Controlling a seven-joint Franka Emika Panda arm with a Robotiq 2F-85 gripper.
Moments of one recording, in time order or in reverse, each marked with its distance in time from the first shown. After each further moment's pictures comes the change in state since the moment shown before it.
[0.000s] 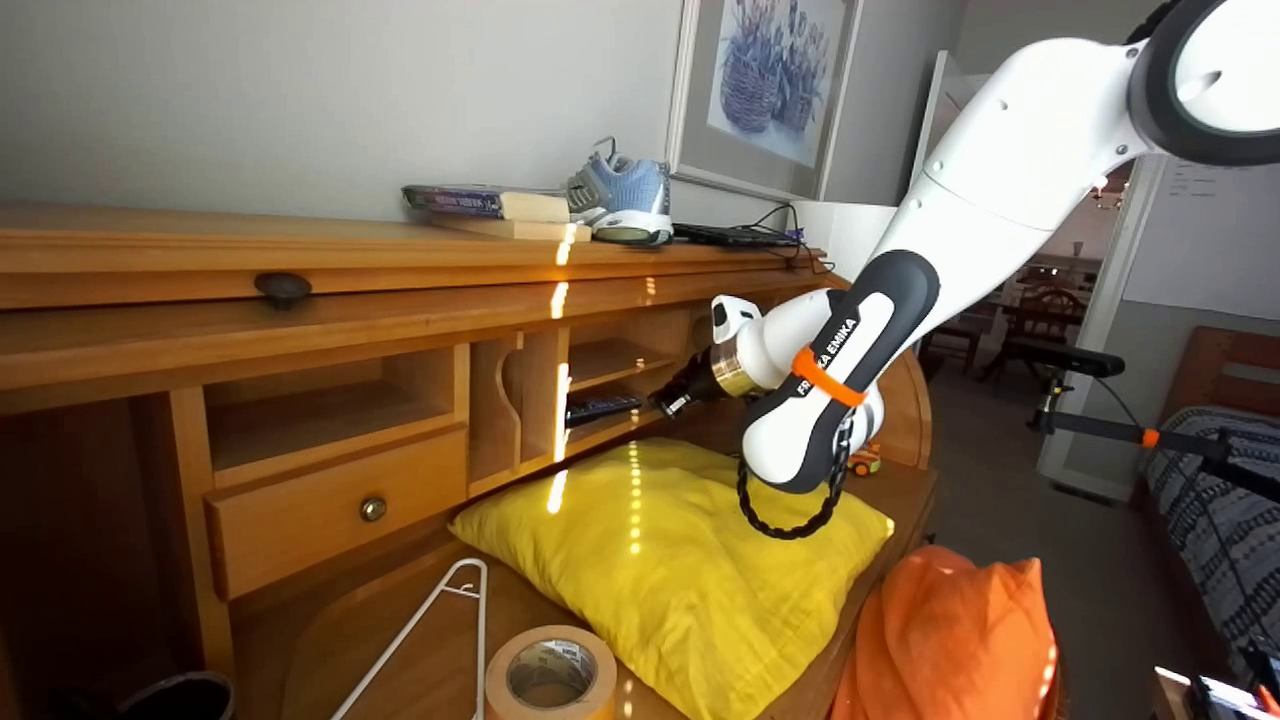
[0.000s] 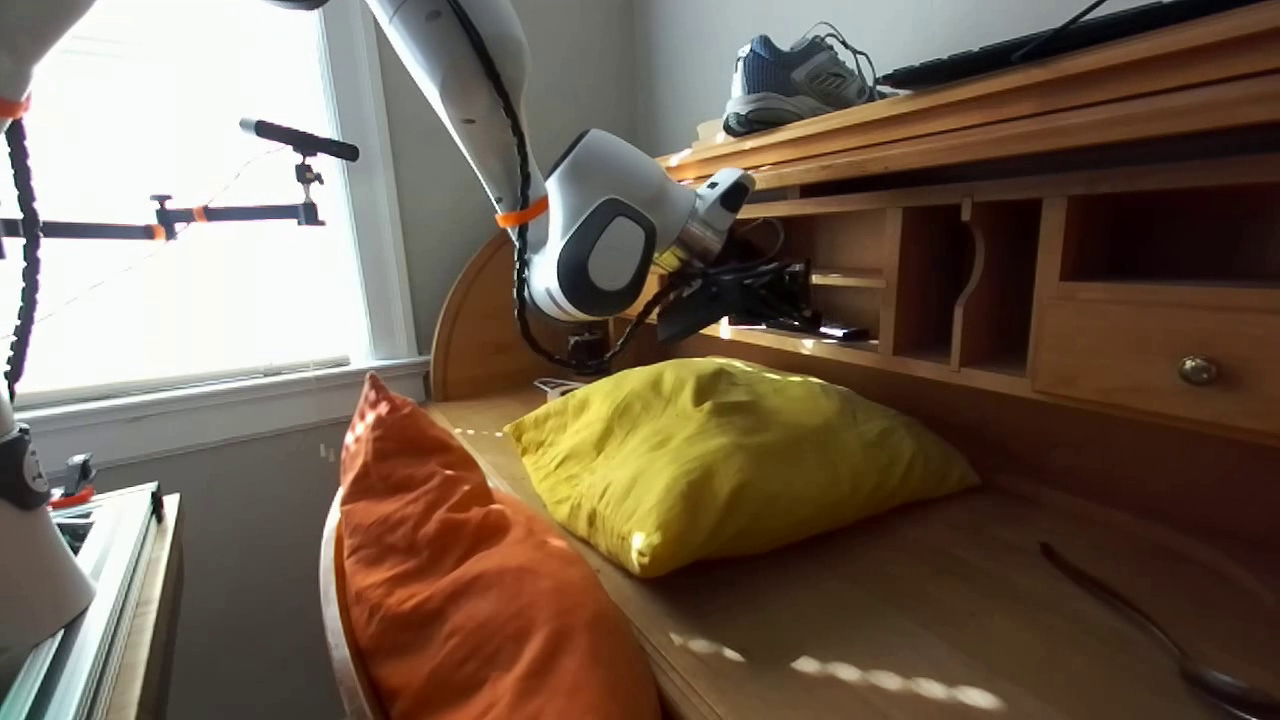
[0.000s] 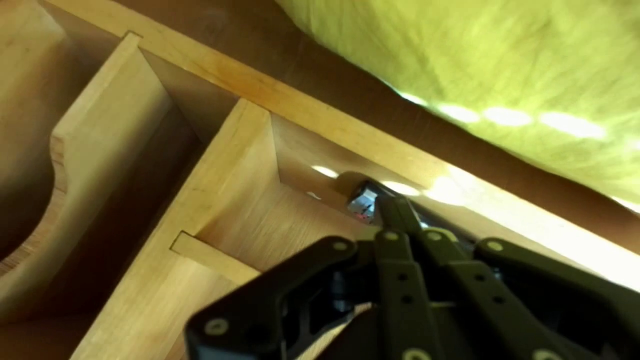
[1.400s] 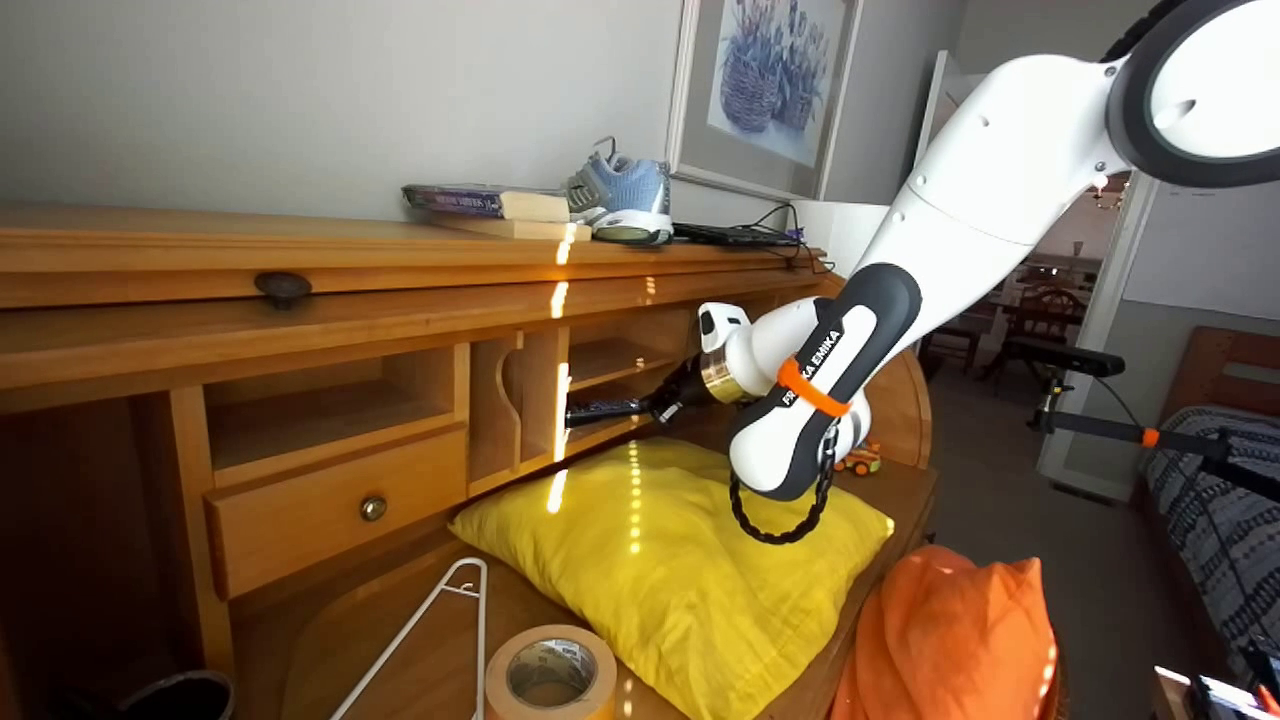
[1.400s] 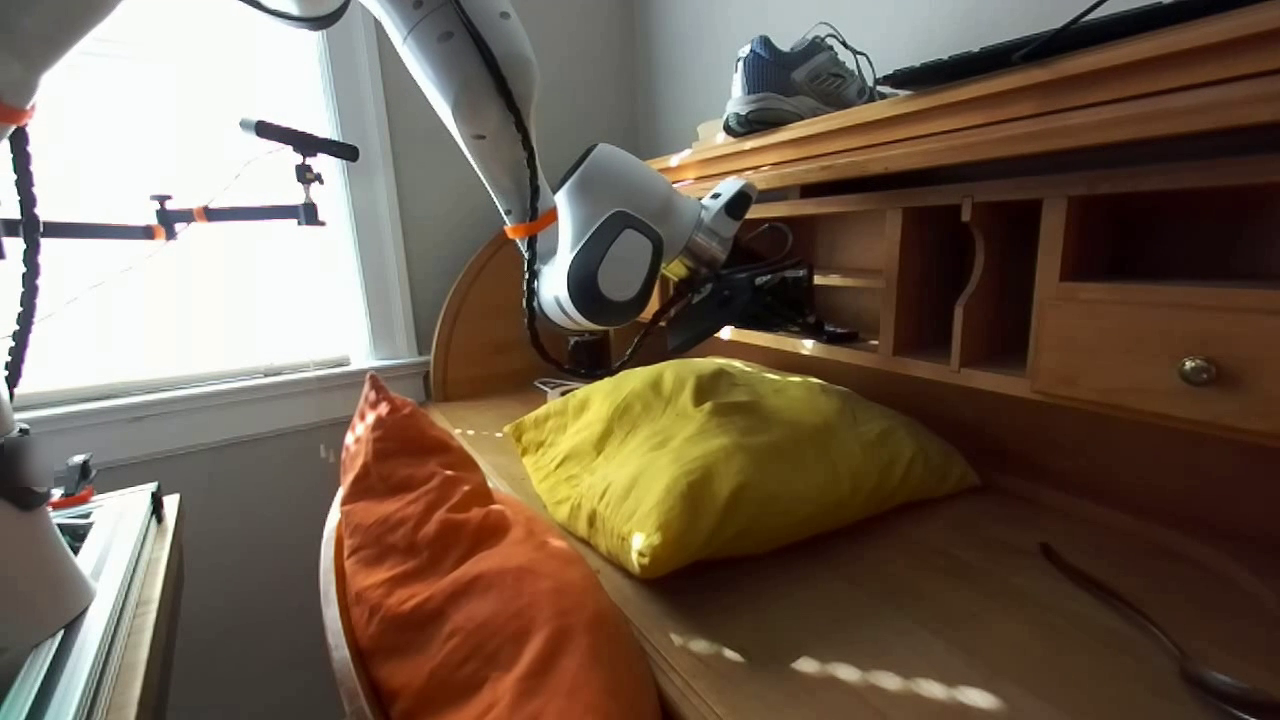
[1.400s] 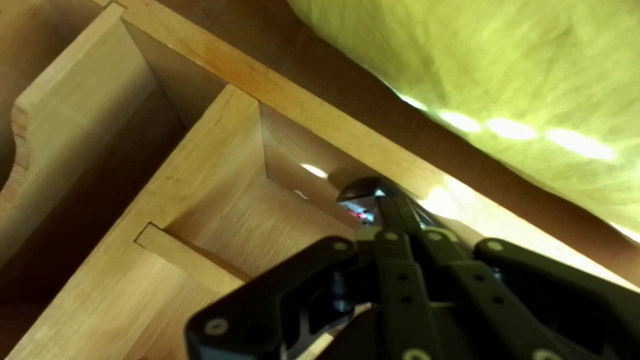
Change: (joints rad) arm 0.014 0.052 -0.006 0.055 0.018 0.000 -0.082
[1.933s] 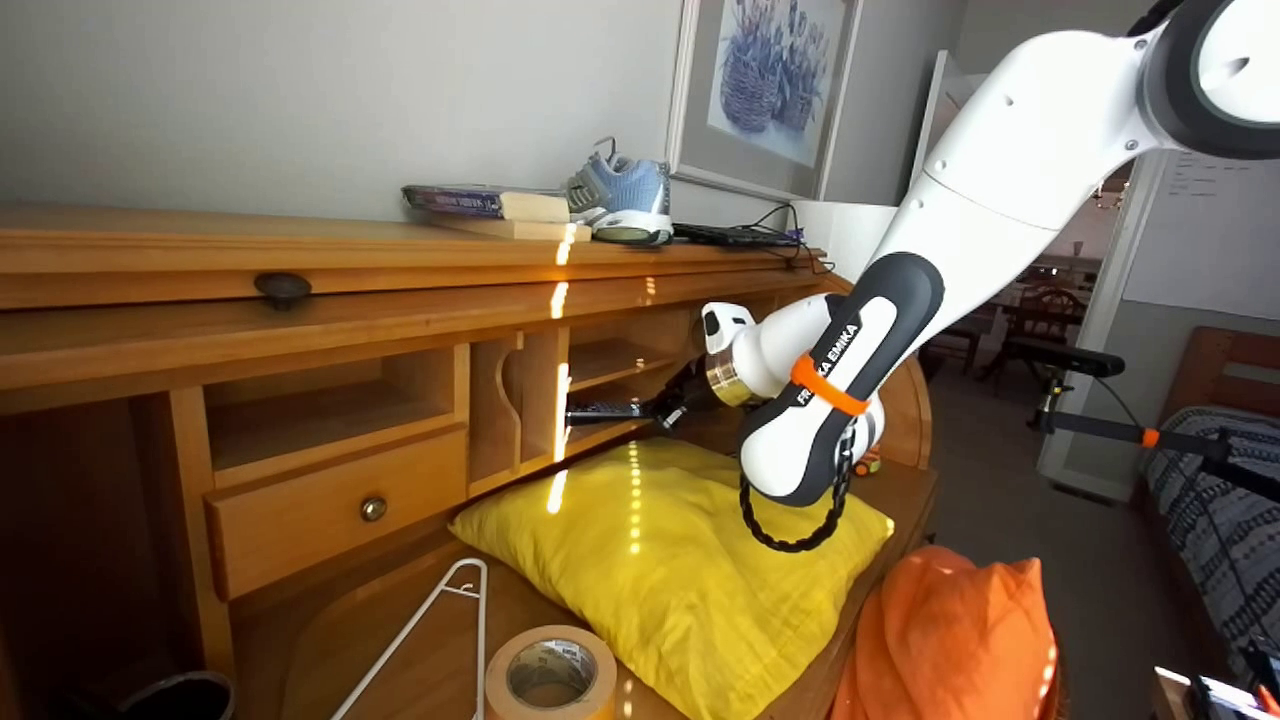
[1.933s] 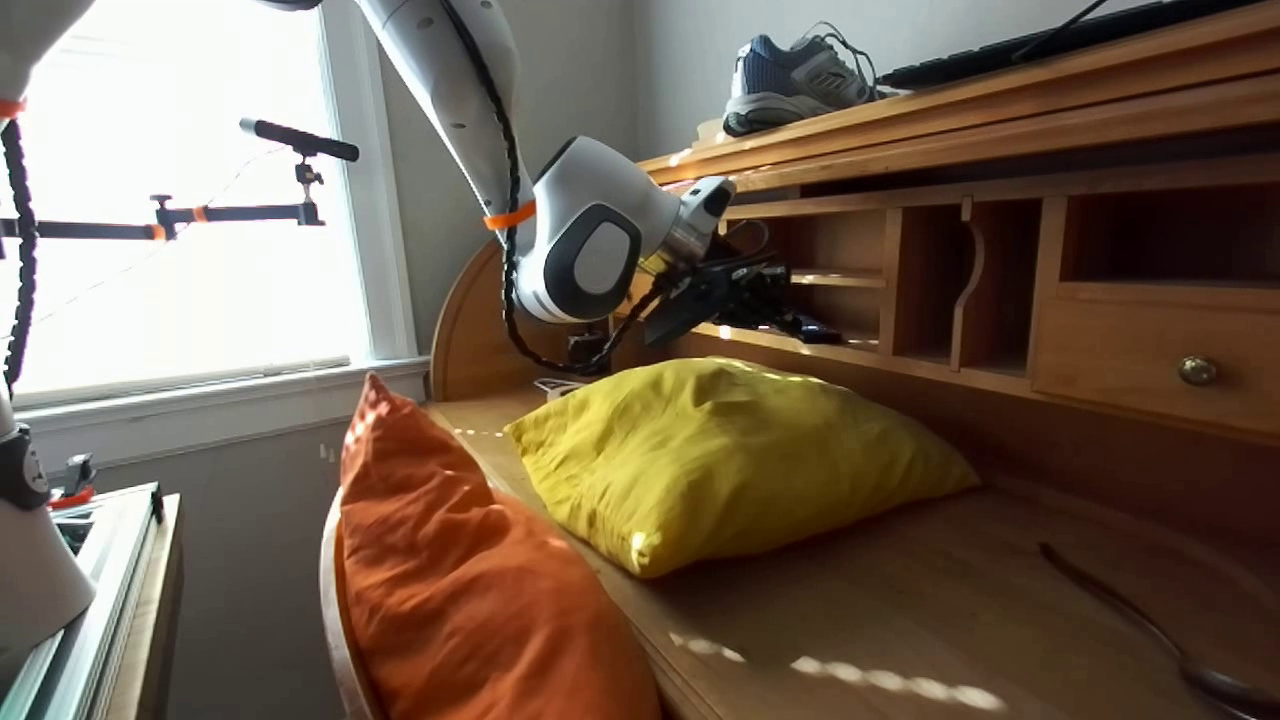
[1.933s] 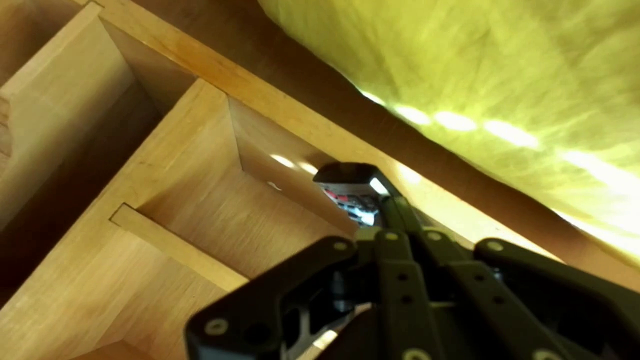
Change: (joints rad) arm 0.030 -0.055 0.000 -0.080 0.001 0.004 -0.010
